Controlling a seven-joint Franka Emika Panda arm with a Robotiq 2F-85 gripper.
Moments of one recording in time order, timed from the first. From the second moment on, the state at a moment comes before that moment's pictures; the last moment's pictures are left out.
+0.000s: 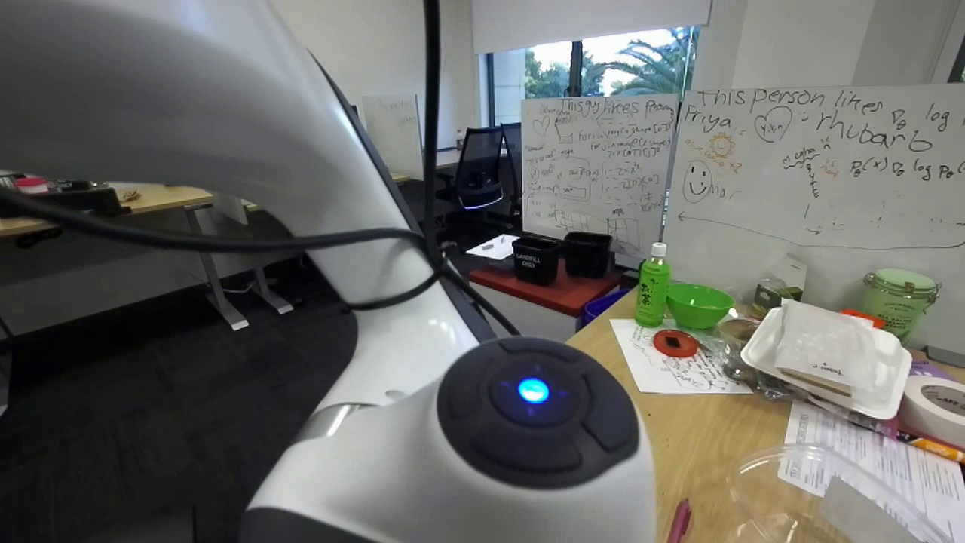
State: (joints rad) arm -0.25 0.31 -0.11 -2.54 0.47 2.98 0.94
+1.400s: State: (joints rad) arm -0.29 0.20 0.17 -2.55 0.63 2.99 0.65
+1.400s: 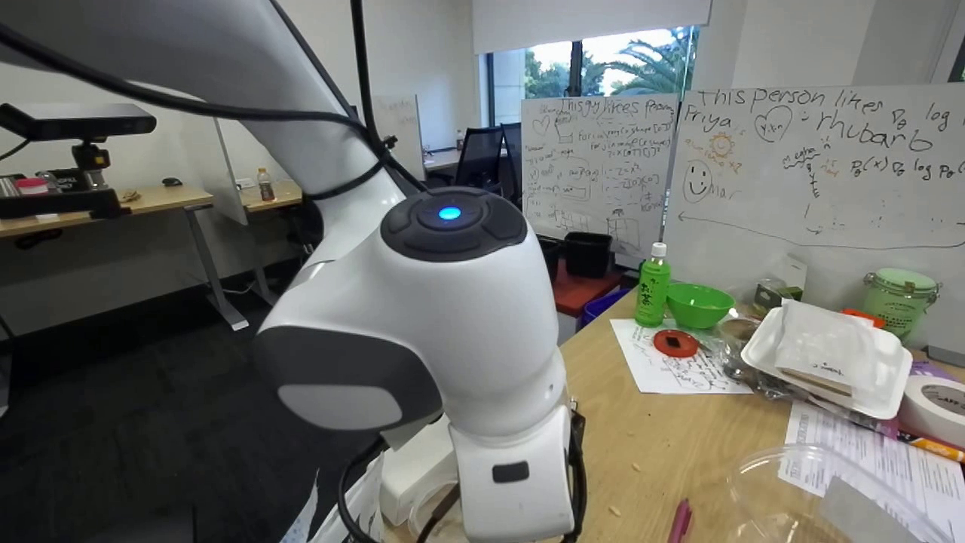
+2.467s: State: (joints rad) arm 0.00 0.41 -0.04 -2.36 0.38 3.08 0.68
